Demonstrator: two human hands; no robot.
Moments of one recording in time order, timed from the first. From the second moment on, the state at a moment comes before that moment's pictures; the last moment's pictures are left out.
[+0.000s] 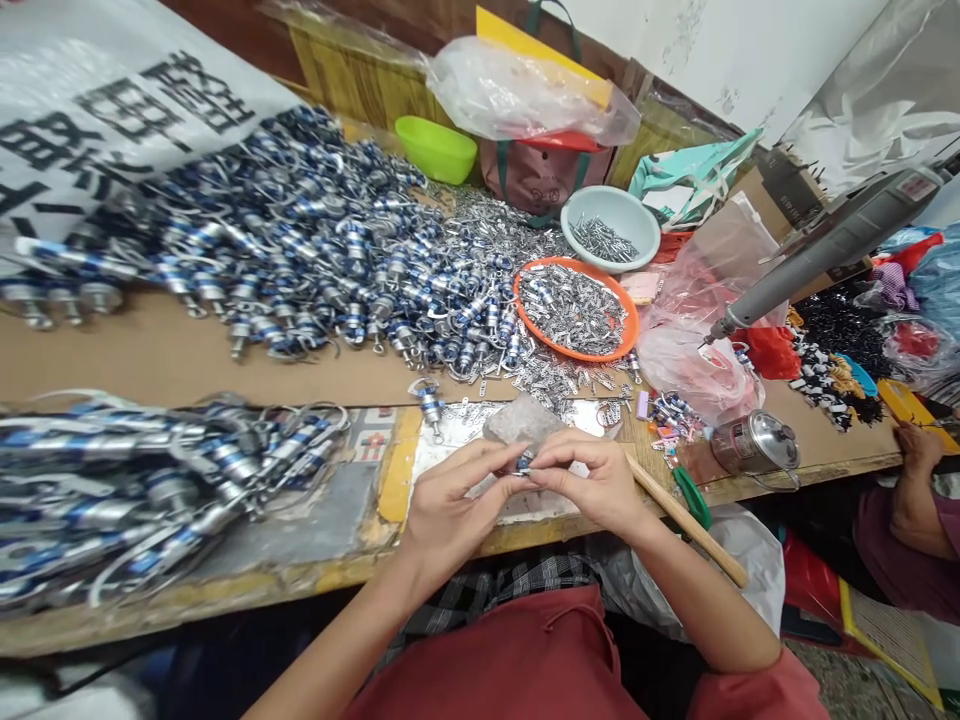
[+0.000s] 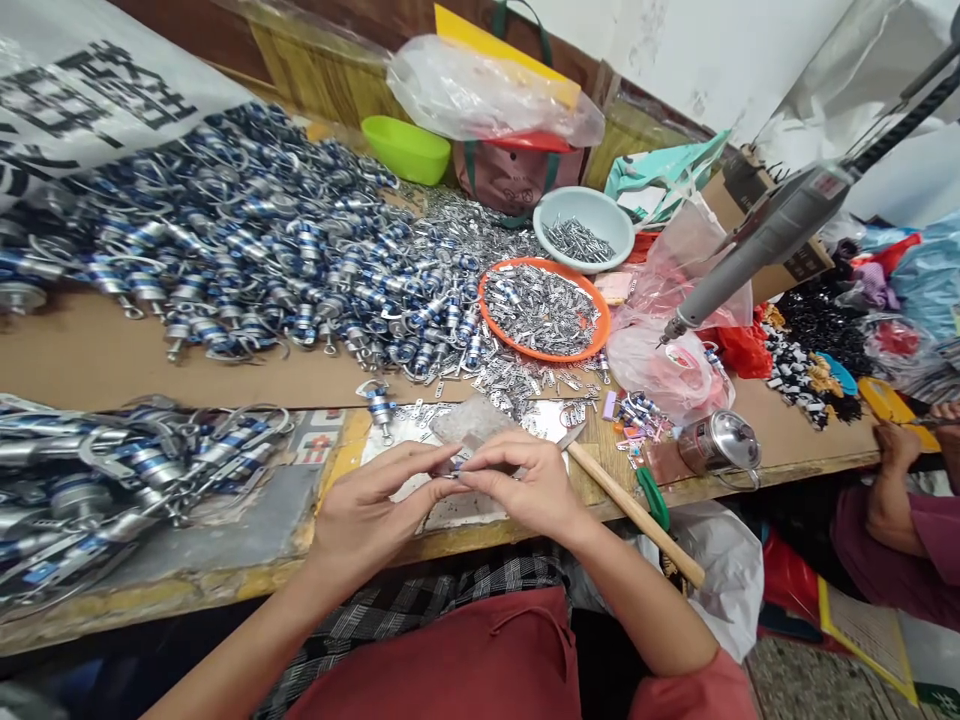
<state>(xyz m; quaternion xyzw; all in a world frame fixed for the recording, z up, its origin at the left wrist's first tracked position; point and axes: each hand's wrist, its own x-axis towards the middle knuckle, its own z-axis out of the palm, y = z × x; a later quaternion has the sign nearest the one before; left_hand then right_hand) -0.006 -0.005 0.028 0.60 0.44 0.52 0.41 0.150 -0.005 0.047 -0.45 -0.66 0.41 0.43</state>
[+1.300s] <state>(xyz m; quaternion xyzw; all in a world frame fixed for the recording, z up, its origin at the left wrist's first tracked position) -0.004 0.000 0.016 0.34 0.46 0.41 0.71 0.190 0.063 0.019 -0.59 -0.81 0.02 -0.03</state>
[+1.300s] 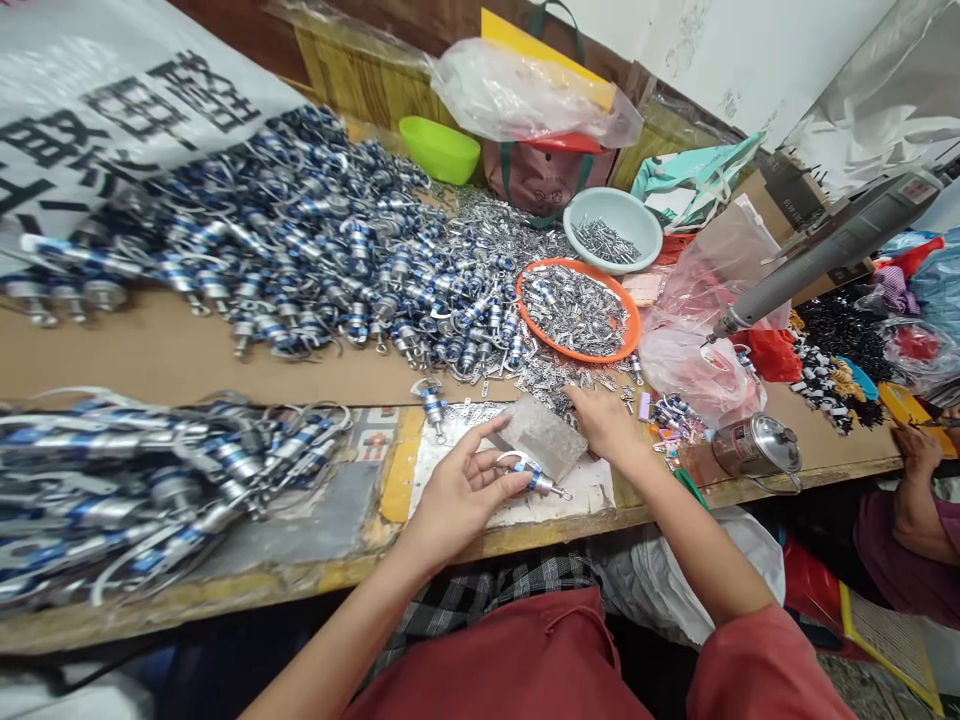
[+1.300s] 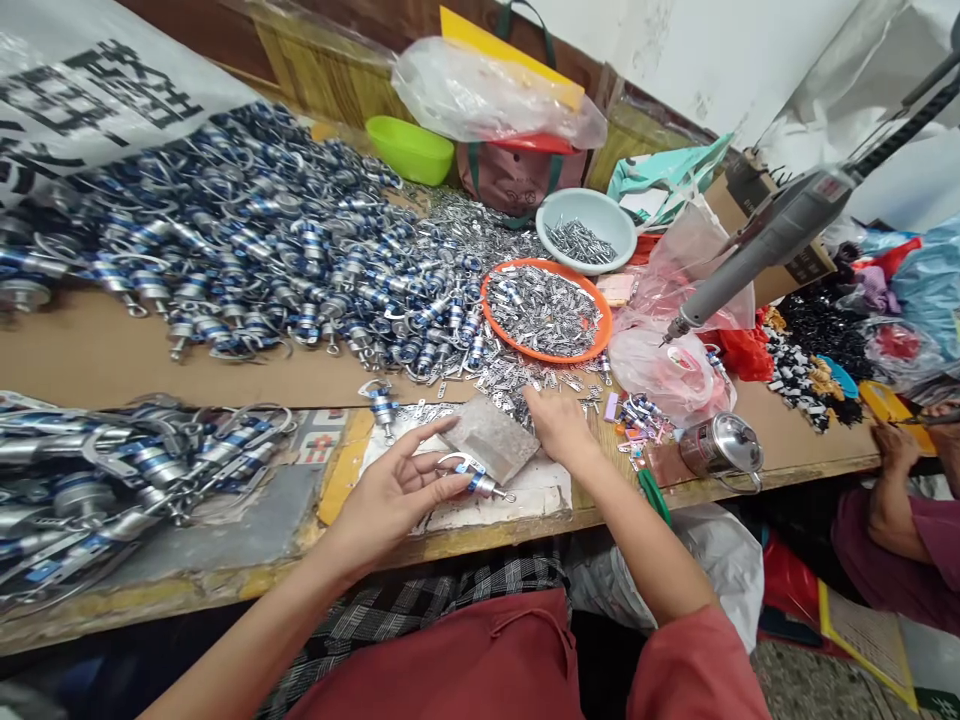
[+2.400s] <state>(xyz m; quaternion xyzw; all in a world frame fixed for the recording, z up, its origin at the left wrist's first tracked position) -0.005 0.004 0.014 0.34 0.44 0.42 0.72 0.160 0.018 0.046 -0.42 -0.80 0.32 0.28</state>
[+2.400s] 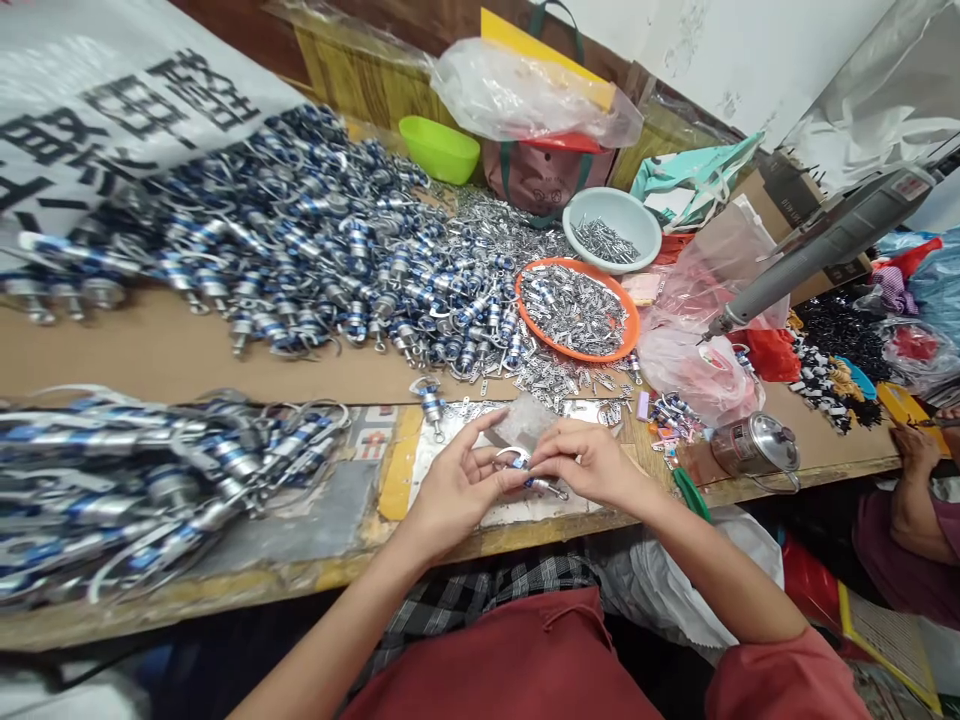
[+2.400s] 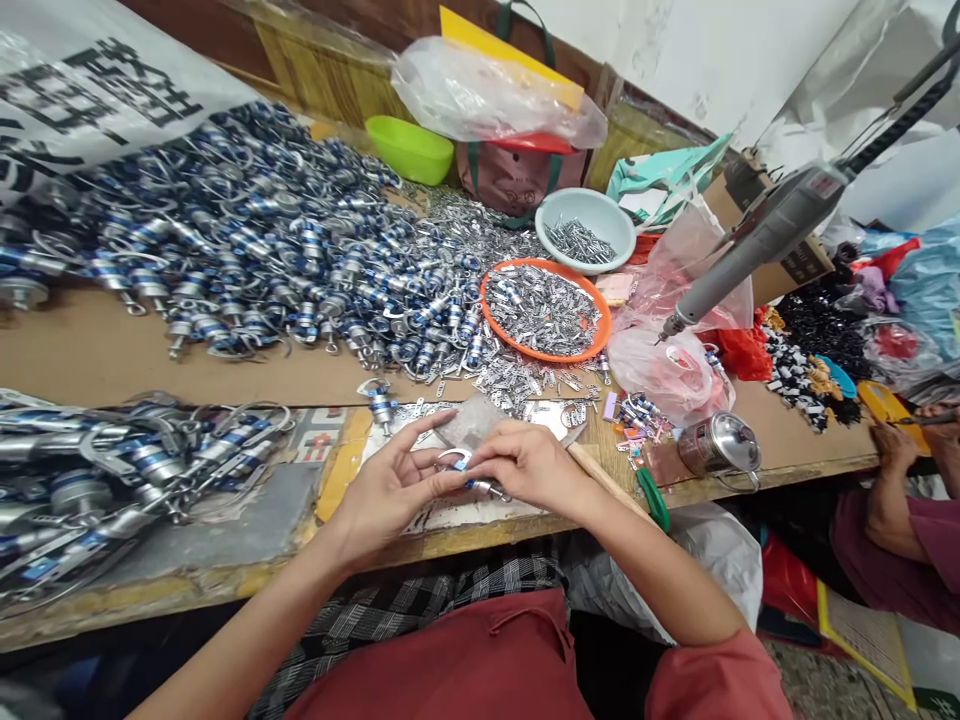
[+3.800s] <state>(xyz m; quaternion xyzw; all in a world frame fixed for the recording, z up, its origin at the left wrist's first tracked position) -0.004 0.004 0.018 0.34 0.47 0.43 0.70 0.209 -0.048 0.059 -0.51 -0.82 0.07 0.24</state>
